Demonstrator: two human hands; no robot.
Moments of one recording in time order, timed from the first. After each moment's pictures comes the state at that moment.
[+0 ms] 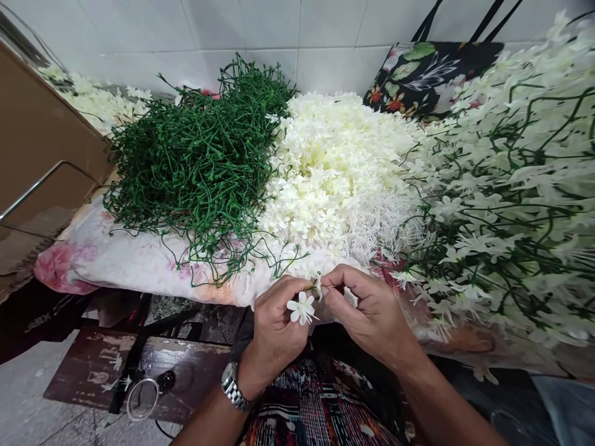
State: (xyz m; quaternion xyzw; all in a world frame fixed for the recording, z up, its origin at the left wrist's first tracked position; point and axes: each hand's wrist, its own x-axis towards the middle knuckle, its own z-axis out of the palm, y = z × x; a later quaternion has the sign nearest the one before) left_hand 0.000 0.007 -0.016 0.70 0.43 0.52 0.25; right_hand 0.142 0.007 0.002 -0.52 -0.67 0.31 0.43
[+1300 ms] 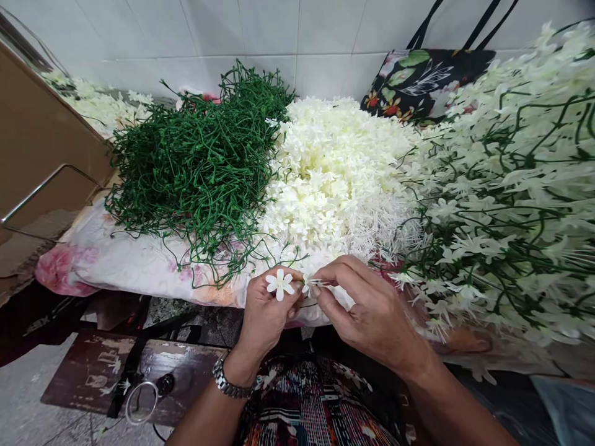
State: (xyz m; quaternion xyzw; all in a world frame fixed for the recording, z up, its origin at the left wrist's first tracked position) left_hand -0.001 0.020 -0.010 0.35 0.47 0.50 0.64; right_hand 0.141 0.014 0.016 -0.45 -0.79 0.12 0.39
